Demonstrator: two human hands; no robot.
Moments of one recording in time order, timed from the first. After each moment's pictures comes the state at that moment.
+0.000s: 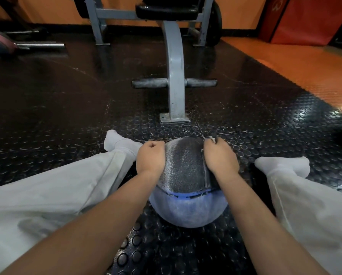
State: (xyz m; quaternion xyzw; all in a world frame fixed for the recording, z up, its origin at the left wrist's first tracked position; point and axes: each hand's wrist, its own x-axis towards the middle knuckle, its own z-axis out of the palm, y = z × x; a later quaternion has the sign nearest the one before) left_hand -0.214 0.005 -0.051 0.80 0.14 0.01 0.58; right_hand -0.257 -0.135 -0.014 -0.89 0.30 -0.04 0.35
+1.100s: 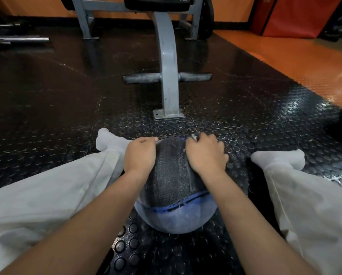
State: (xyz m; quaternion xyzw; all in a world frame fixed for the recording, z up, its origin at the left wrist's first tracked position) left_hand -0.214 0.019 -0.038 0.80 0.10 -0.01 0.60; right_hand -0.256 -0.108 -0.010 -0.93 0.26 -0.05 0.27
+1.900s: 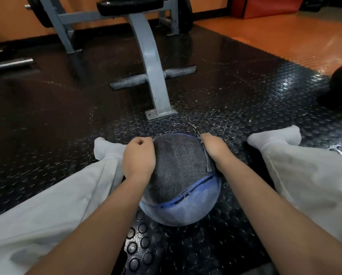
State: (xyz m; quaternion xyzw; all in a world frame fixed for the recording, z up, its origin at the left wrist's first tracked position) left_hand -0.222 0.013 -0.036 0.86 0.08 0.02 0.51; right_hand -0.253 -0.156 -0.043 -0.75 0.32 0.01 0.57
